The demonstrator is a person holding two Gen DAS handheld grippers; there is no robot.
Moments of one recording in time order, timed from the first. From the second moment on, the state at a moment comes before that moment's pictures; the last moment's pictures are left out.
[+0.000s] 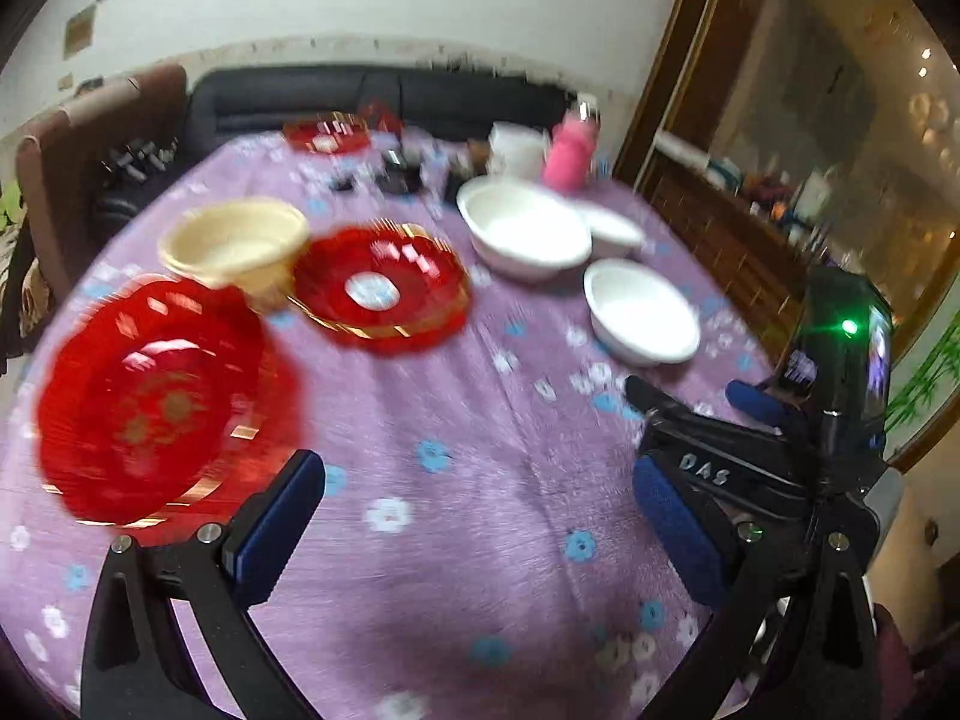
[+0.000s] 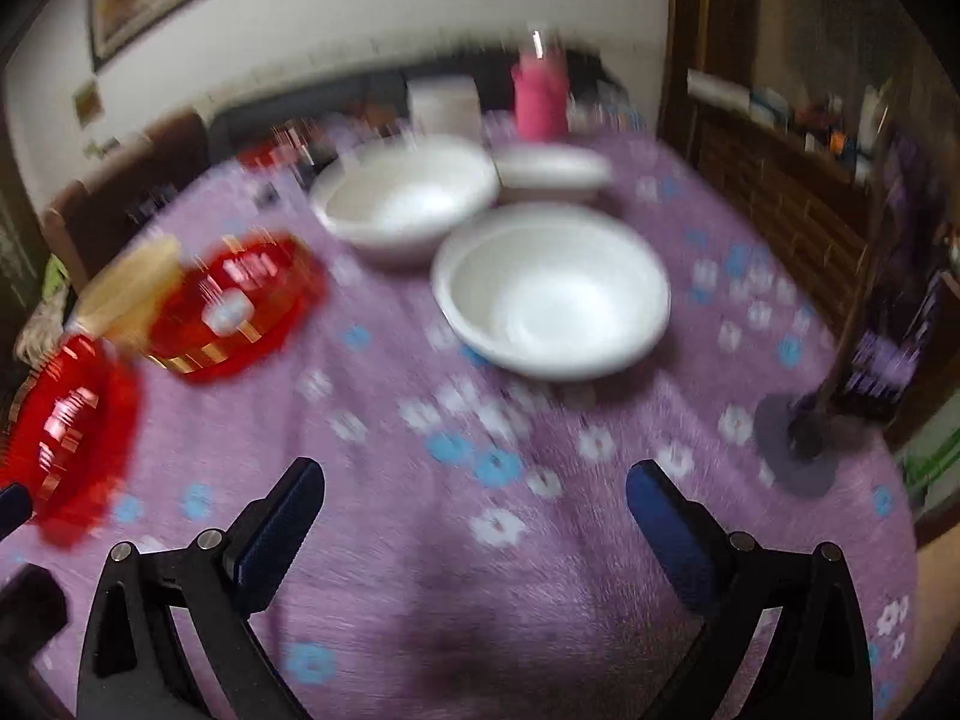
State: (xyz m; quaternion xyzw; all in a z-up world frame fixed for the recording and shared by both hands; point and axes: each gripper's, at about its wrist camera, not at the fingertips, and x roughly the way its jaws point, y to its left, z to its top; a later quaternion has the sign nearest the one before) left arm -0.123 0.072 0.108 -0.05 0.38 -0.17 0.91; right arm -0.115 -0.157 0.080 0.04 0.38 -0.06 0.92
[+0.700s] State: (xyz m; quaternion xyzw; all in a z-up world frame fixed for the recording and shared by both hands) left arm -0.118 0.368 0.094 -0.20 0.38 0.06 0.90; right arm -0.057 0.008 0.062 0.08 0.45 0.13 0.88
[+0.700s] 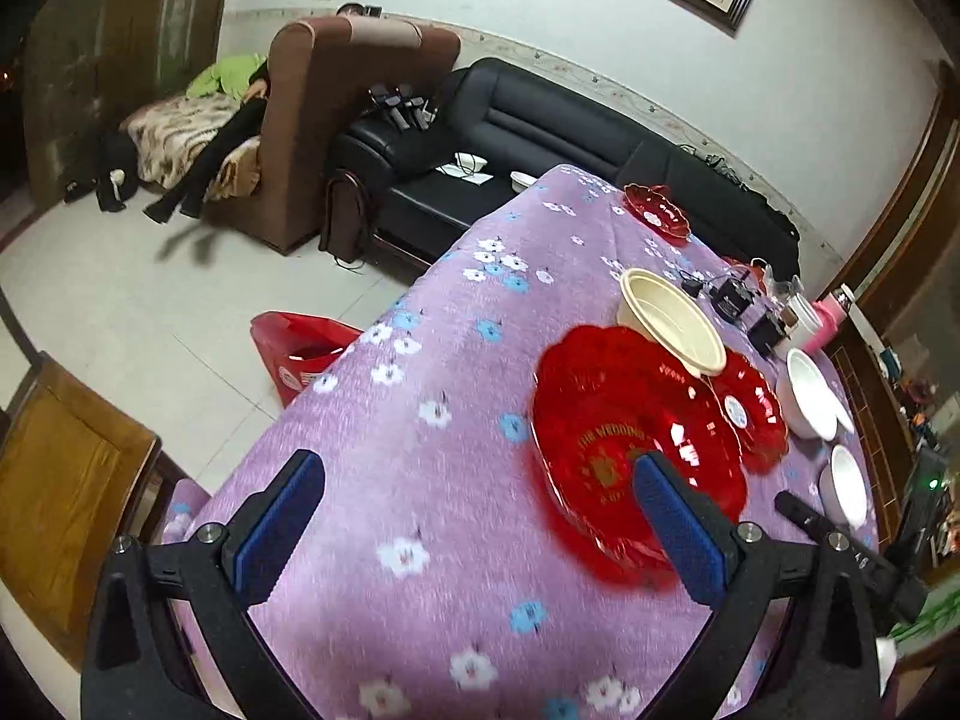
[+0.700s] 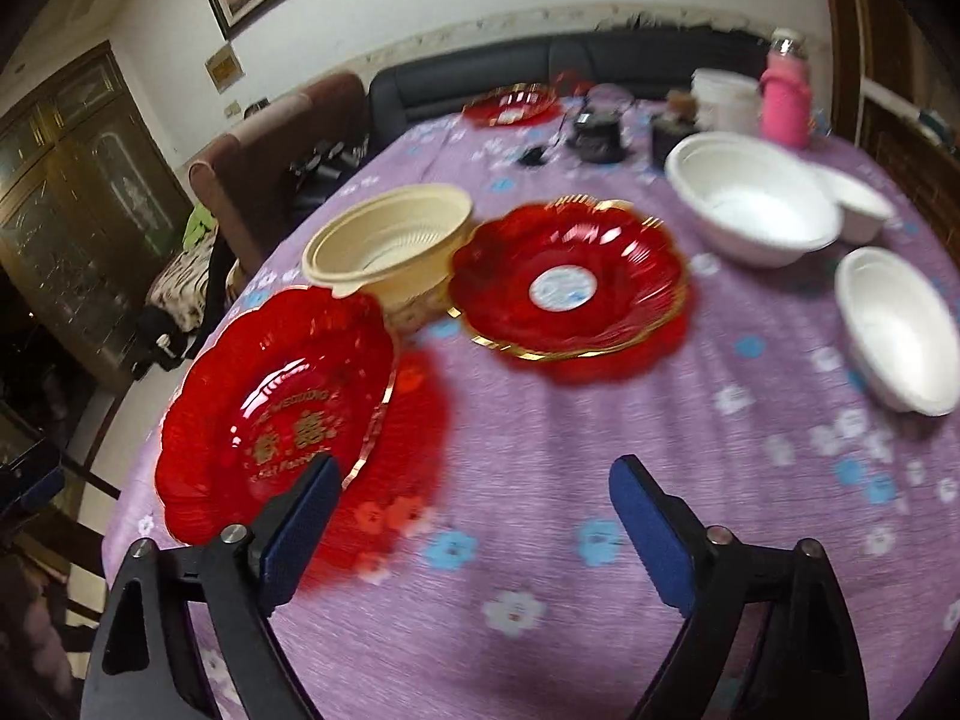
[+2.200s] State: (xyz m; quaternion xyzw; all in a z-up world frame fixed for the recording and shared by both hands) left arm -0.073 0.323 0.059 -0.15 0.45 0.03 0.88; right arm -0.078 0.085 0.055 0.03 0.46 0.22 0.86
